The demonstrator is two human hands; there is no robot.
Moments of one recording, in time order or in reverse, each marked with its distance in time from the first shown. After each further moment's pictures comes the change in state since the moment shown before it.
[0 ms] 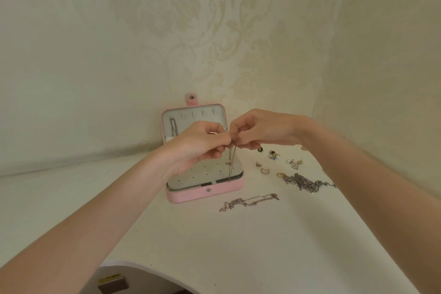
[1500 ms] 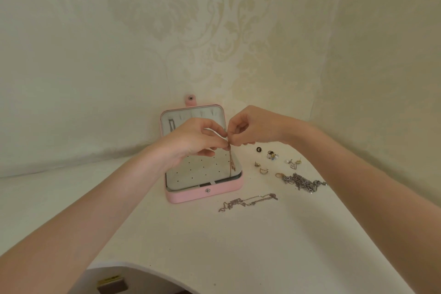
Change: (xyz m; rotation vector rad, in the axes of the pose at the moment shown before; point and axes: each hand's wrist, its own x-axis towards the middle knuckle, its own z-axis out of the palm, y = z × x) left_hand 0.000 0.006 -0.008 0.209 0.049 -0.018; right_hand 0.003 -0.008 0.009 -0.235 0.213 -0.023
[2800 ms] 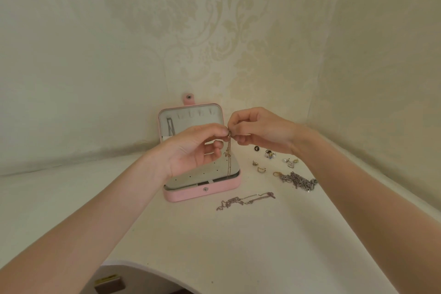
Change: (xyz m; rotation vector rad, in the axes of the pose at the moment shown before) left_hand -0.001 -0.008 0.008 -0.649 -0.161 -0.096; right_hand -0.006 0.020 0.005 0.629 -0.030 -0.061
